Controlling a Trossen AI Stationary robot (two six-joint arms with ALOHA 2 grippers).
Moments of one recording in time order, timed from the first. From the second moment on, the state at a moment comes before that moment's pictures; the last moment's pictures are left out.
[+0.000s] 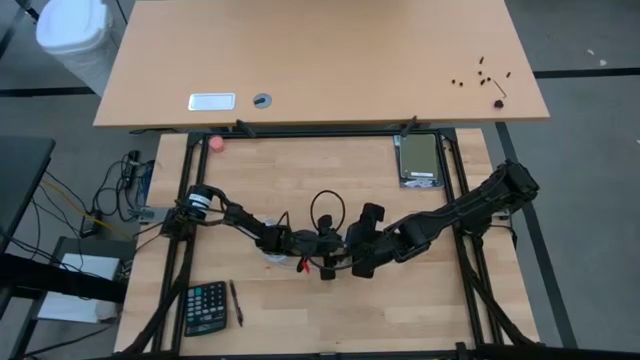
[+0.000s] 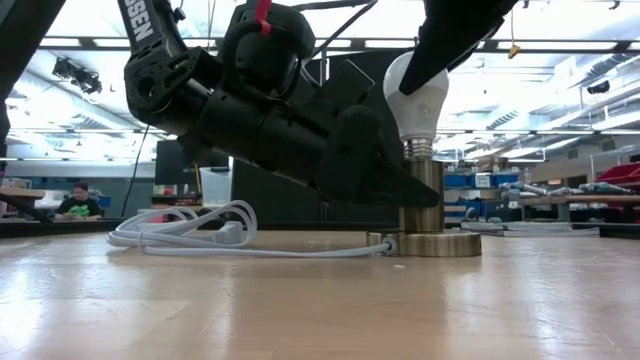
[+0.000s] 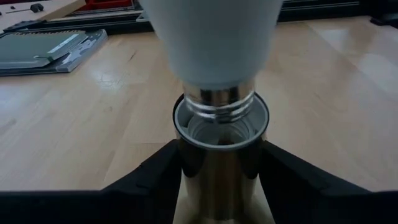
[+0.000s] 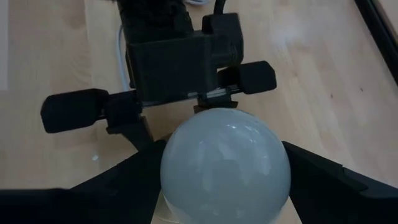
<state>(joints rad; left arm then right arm) -0.20 2.12 0.97 0.84 -0.26 -0.01 0.40 1.63 1.26 -0.73 0.52 0.44</state>
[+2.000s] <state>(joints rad) -0.20 2.12 0.97 0.83 -0.26 -0.05 0.33 1.58 1.15 -0.53 0.37 0.47</state>
